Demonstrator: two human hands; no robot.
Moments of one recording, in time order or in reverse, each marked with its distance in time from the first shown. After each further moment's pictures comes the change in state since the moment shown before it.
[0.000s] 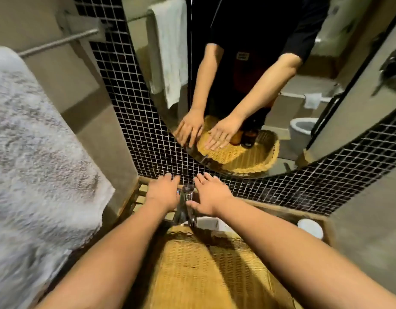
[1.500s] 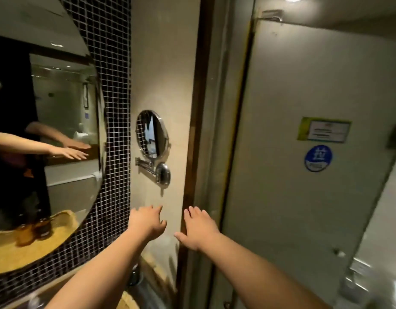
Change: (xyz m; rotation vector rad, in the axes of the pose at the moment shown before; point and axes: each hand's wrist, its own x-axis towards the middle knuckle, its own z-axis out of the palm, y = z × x) left_hand -0.294 0.340 -0.160 0.011 0.331 0.963; right_hand -0.550 -0.005 -0.053 0.026 0.258 1.168
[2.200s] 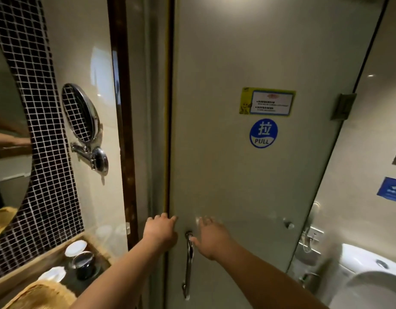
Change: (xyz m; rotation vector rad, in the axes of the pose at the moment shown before) left_hand 0.015 0.229 0.077 -0.024 -0.086 0.209; right_hand -0.082 0.200 0.089 0.079 -0.145 0.244
